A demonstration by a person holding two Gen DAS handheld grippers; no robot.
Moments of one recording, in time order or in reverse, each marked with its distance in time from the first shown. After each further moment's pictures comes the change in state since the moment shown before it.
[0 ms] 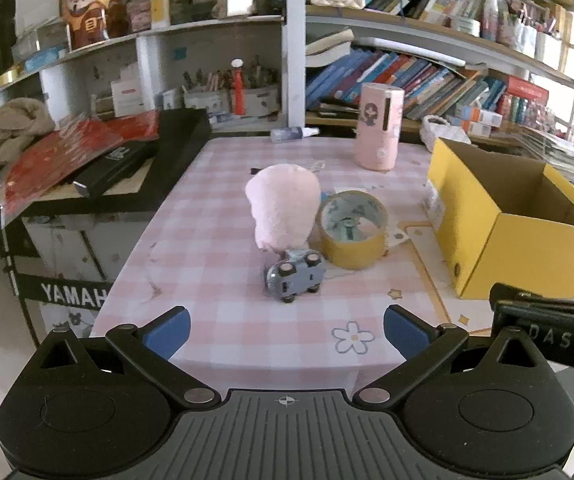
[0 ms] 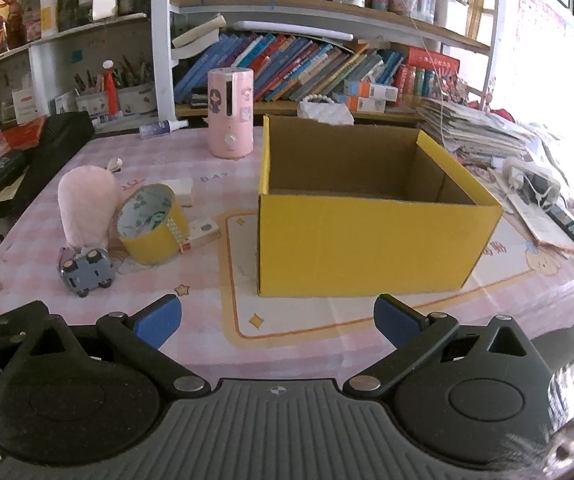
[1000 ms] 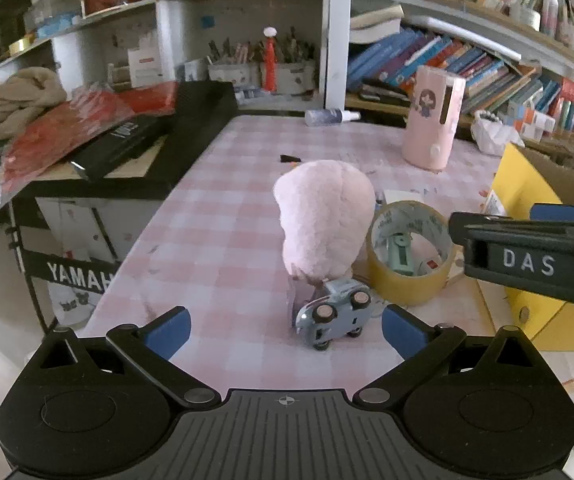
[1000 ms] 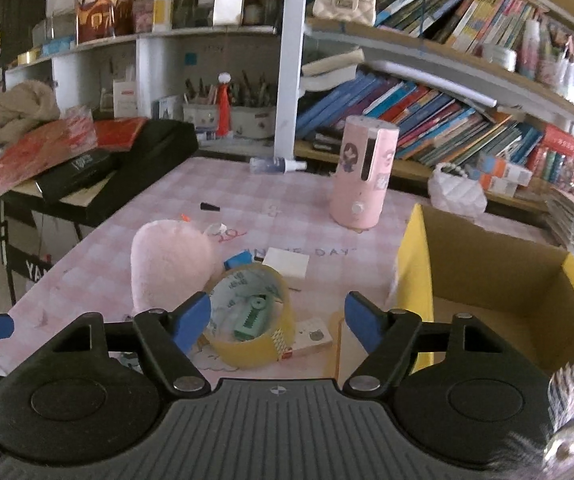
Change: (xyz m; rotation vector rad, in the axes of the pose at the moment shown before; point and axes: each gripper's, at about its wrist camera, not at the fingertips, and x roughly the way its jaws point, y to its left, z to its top) left arm 0.084 0.012 0.032 -0.061 0.071 0.067; right arm 0.091 0.060 0.075 -0.225 -0.056 0.286
